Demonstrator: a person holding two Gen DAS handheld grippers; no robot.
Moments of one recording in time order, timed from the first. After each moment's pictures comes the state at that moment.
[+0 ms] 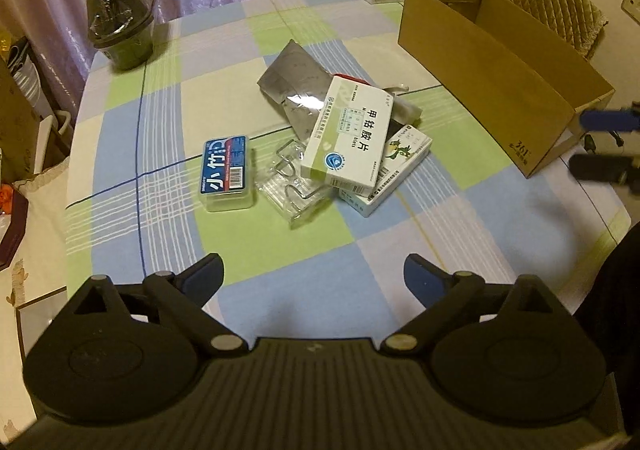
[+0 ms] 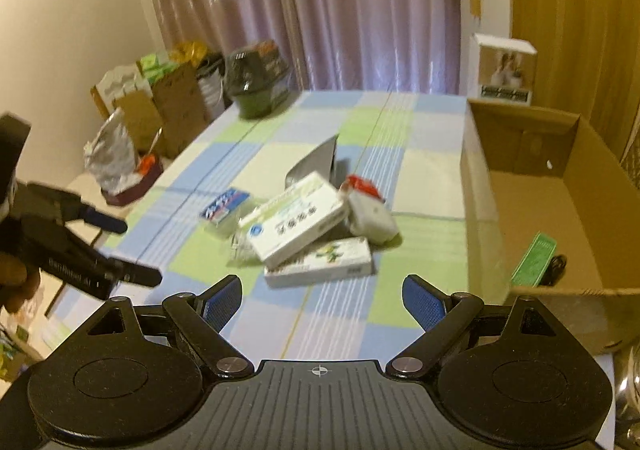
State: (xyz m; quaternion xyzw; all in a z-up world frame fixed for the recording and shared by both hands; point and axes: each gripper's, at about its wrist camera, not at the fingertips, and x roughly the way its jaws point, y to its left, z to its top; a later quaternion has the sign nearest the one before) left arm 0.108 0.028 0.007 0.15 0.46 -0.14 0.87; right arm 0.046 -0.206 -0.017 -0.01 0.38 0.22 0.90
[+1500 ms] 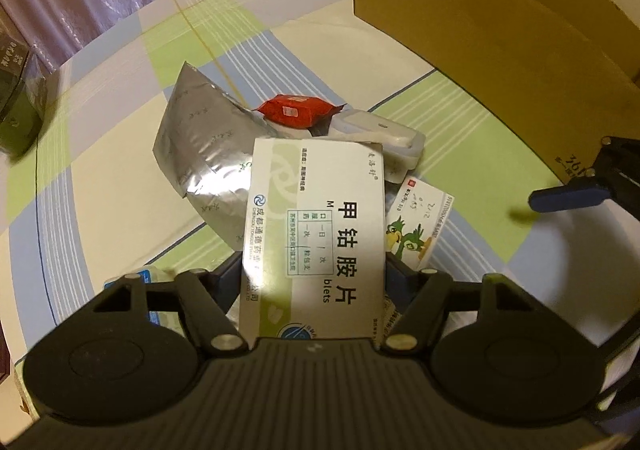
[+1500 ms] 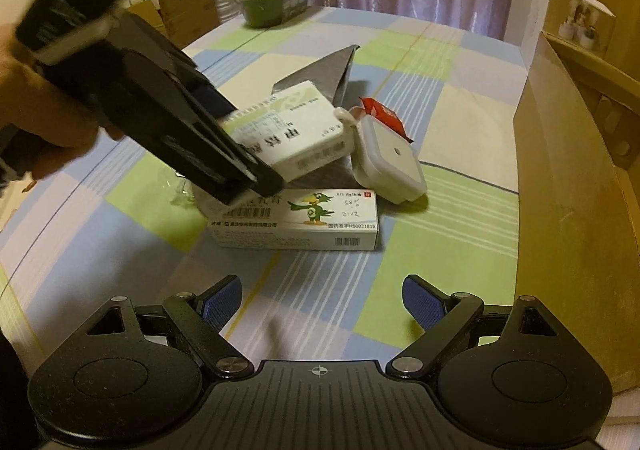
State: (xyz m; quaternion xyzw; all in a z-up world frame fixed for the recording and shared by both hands) left arm 0.255 -0.064 -0.067 0.24 0.49 -0.20 0.82; right arm 0.134 -0.189 -0.116 -0.09 0.44 0.25 0.86
